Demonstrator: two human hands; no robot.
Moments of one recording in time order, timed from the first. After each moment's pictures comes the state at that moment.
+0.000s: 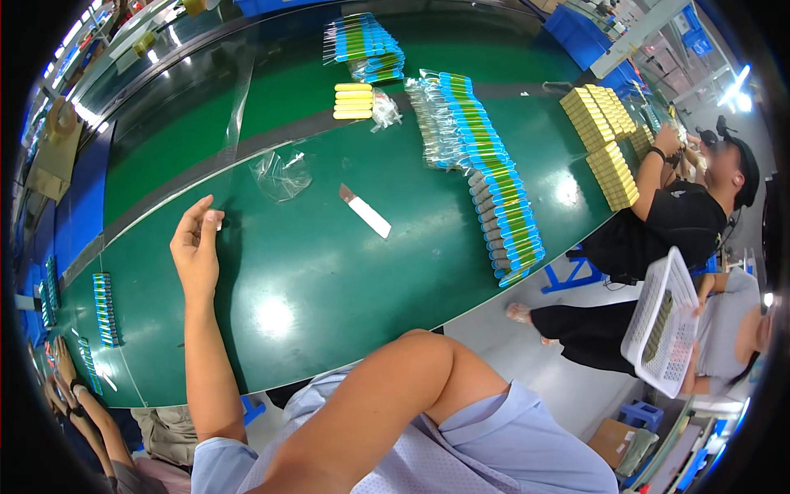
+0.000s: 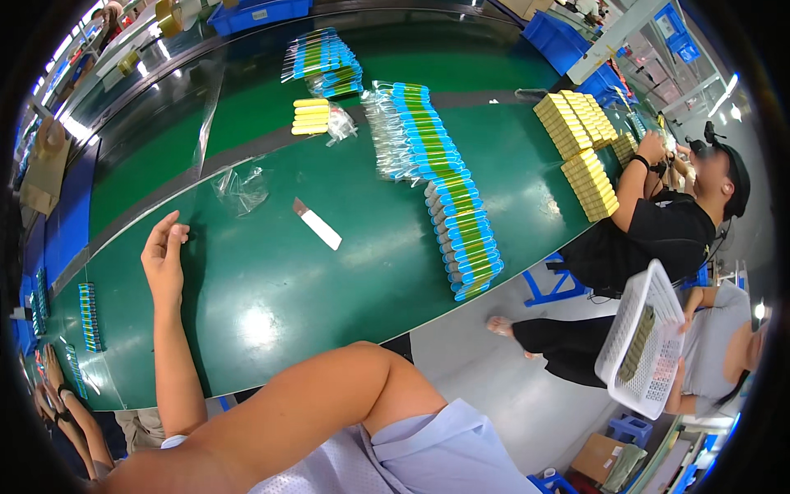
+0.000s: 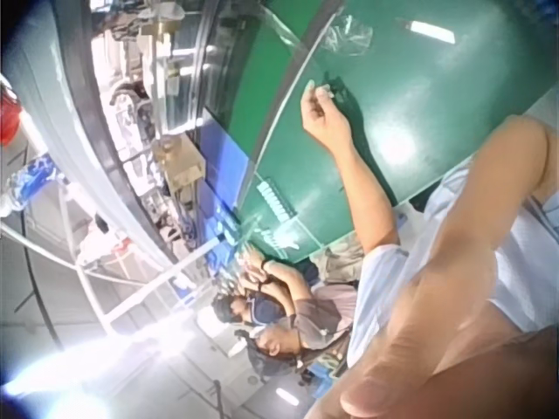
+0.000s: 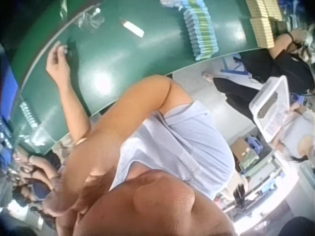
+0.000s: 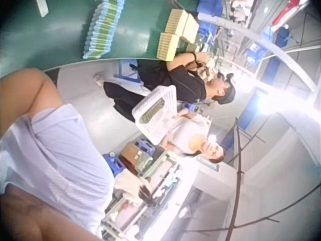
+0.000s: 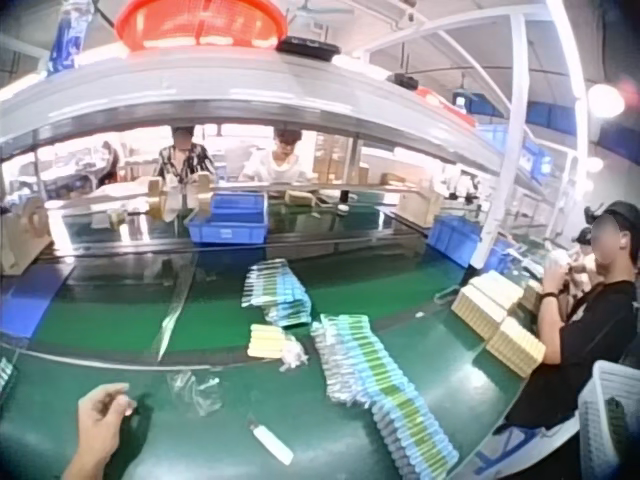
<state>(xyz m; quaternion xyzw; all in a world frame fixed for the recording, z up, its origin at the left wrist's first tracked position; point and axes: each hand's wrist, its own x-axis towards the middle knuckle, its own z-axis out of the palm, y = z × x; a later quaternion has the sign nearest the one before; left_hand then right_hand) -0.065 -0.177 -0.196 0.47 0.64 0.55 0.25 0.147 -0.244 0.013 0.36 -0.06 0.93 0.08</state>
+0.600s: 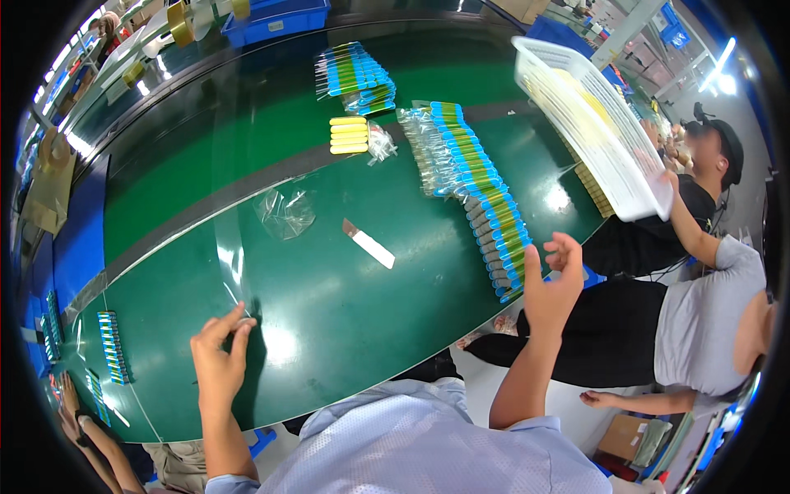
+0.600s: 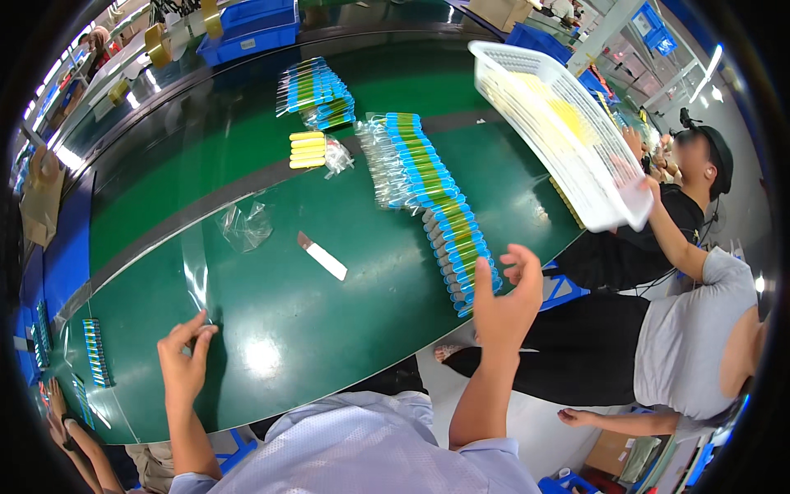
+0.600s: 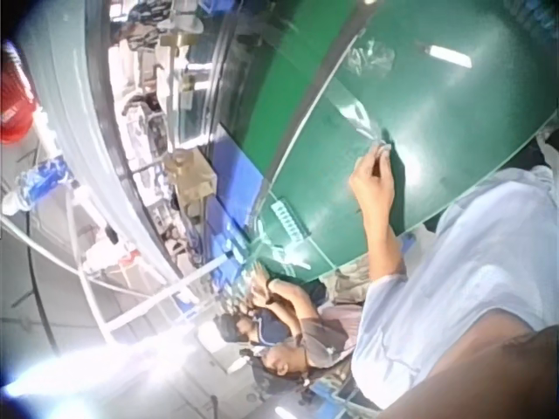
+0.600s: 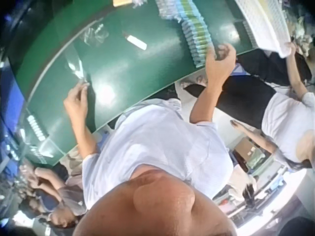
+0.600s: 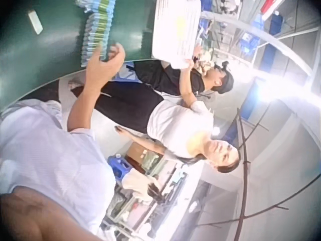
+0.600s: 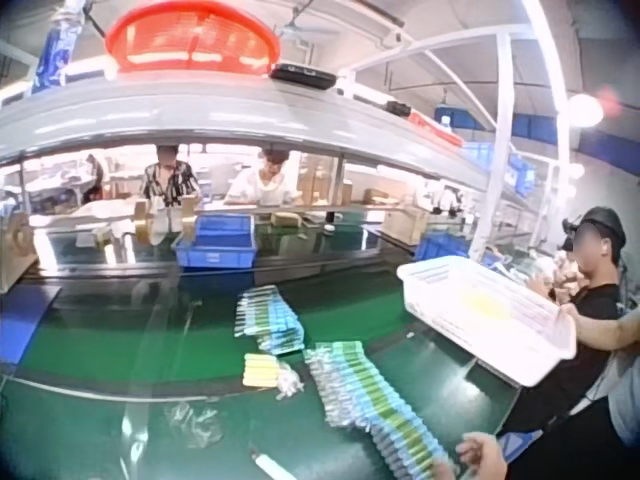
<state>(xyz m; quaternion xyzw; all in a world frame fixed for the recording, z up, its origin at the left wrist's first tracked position) -0.043 -0.262 -0.143 0.61 0.71 0.30 0.21 0.385 -0.190 -0.114 0.71 0.53 0.04 -0.45</state>
